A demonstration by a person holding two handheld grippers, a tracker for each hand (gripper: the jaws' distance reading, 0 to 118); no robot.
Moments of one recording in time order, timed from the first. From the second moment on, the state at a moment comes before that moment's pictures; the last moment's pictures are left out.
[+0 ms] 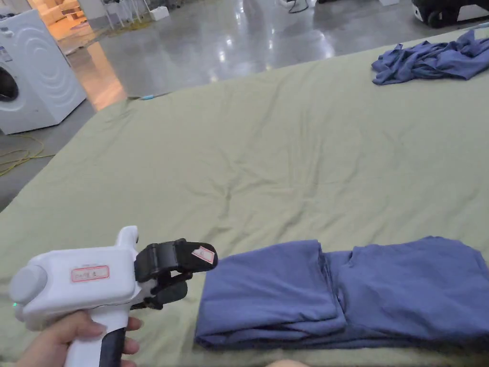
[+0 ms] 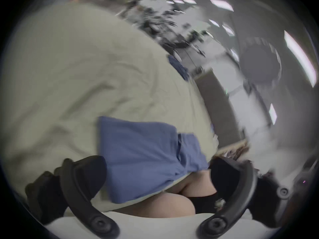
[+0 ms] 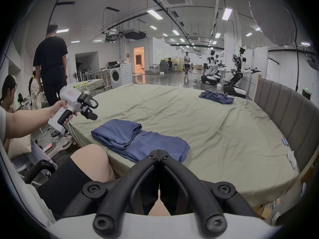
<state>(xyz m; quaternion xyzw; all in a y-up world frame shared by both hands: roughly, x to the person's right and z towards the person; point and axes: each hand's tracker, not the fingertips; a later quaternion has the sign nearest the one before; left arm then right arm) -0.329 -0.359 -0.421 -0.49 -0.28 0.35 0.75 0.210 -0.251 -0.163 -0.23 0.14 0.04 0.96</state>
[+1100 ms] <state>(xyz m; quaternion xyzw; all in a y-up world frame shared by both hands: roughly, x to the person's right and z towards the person) -0.330 -0.266 -0.435 -0.53 -0.22 0.18 0.80 0.206 -0.256 -0.169 -0.24 0.15 0.04 0.96</state>
